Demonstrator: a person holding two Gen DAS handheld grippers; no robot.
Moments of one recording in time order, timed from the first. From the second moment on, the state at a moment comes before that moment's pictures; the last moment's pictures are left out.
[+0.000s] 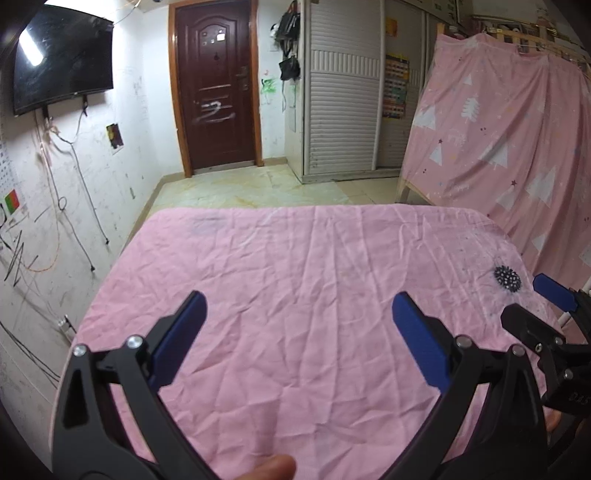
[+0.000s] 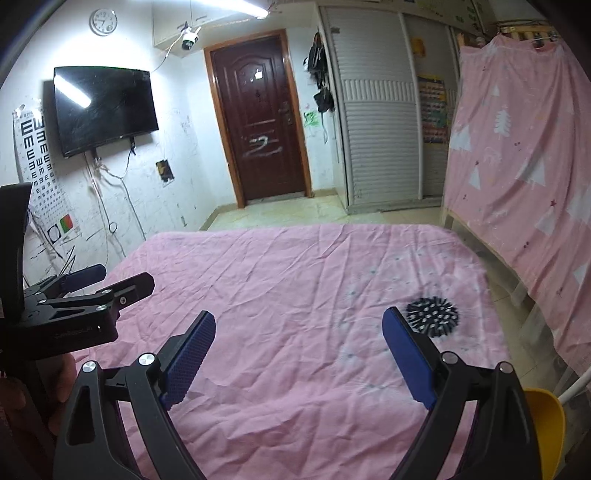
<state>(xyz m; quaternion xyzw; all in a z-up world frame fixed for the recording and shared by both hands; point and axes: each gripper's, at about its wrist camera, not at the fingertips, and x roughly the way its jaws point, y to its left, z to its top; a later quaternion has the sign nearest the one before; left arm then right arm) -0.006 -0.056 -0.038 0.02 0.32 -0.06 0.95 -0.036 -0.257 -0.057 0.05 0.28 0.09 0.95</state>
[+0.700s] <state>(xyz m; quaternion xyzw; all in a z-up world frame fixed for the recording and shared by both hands) -0.001 -0.050 -0.044 0.01 0.33 -0.06 0.94 -0.033 -0.259 -0.062 0.05 0.29 0.09 0.95</state>
